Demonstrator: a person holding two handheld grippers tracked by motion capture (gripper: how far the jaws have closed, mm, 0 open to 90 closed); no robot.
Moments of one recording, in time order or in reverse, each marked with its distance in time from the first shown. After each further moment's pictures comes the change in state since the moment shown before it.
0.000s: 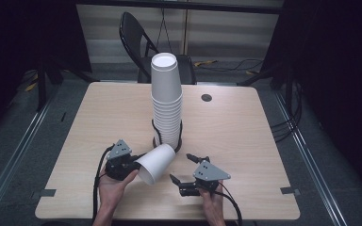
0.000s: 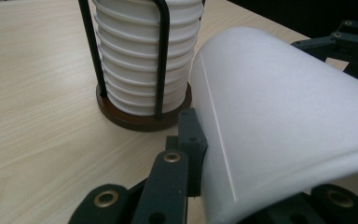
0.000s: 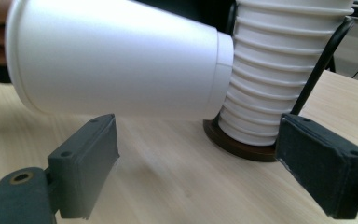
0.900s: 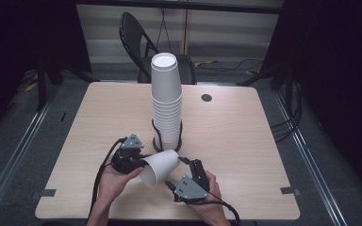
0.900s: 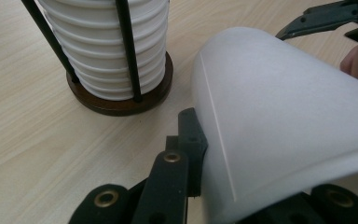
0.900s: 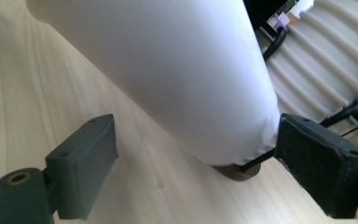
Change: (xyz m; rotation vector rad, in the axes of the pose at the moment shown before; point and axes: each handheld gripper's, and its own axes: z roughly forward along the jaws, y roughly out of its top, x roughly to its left) left arm -0.007 0.033 0.012 0.243 -0.064 0.086; right arm 0.032 0.007 0.009 0.096 -0.091 -0.500
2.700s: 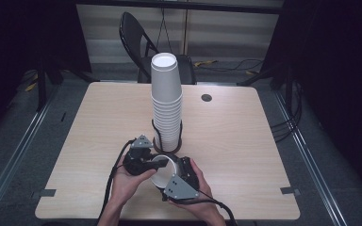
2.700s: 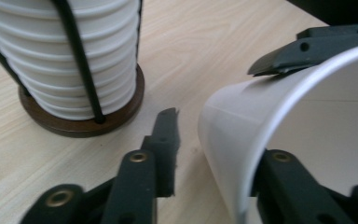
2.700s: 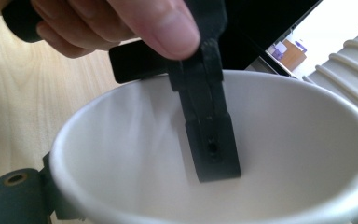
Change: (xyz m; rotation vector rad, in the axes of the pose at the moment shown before) left arm -0.014 0.003 0.022 -0.075 -0.024 -0.090; right arm 0.004 0.028 0.013 -0.104 0.004 0.019
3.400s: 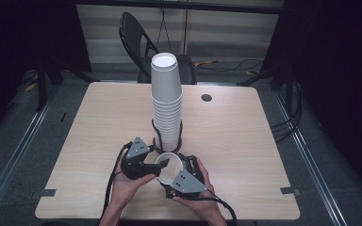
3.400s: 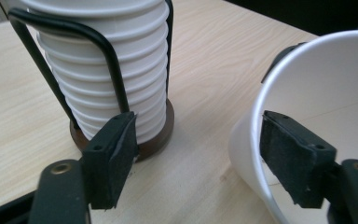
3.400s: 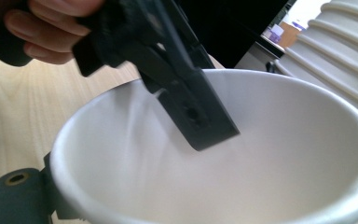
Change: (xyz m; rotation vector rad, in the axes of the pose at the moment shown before) left arm -0.007 -0.010 -0.005 -0.164 0.129 0.086; right arm -0.010 -0.010 -0.006 0.008 -0.014 0.144
